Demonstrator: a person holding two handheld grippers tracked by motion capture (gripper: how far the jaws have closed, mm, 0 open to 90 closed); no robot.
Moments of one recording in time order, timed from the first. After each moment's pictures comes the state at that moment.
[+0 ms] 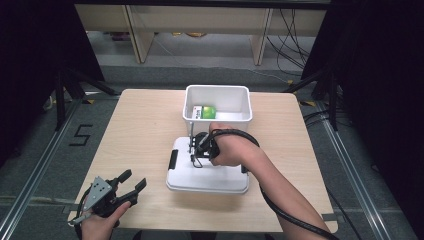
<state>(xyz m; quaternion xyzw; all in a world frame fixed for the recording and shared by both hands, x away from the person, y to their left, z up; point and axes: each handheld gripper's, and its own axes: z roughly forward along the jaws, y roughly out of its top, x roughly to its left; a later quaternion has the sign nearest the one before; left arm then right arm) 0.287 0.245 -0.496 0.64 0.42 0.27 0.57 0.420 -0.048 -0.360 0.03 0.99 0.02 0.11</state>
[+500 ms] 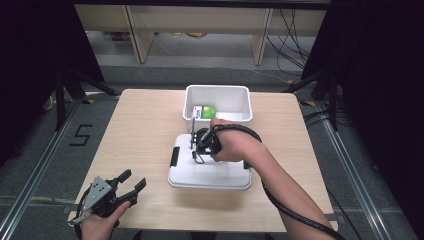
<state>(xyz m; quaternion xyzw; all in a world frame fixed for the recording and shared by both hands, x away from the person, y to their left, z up) 0.288 0.245 -0.496 0.64 0.42 0.27 0.58 0.426 -0.051 -0.348 0.02 0.99 0.01 0.12</state>
